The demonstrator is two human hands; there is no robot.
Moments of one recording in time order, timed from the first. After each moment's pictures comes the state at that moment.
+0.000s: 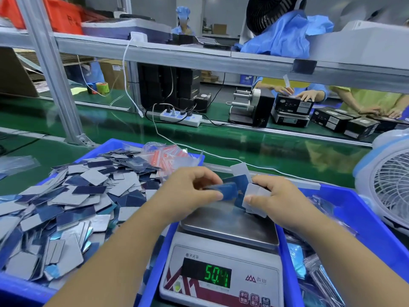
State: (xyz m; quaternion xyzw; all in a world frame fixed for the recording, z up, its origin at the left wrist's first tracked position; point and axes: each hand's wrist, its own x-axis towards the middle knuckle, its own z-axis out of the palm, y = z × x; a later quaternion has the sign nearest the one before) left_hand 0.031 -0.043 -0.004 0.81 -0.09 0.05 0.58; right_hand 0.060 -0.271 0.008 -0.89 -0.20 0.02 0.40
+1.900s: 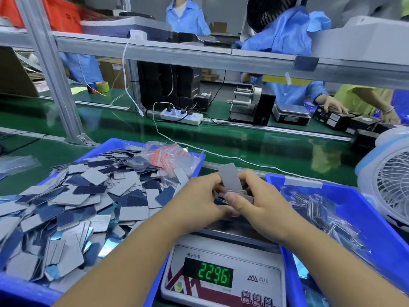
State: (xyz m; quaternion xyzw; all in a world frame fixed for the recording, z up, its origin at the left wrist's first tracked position) left_hand 0.027 -0.064 -0.011 0.86 -0.15 0.05 0.49; right_hand 0.048 -0.246 -0.004 -0.88 -0.29 -0.03 0.38
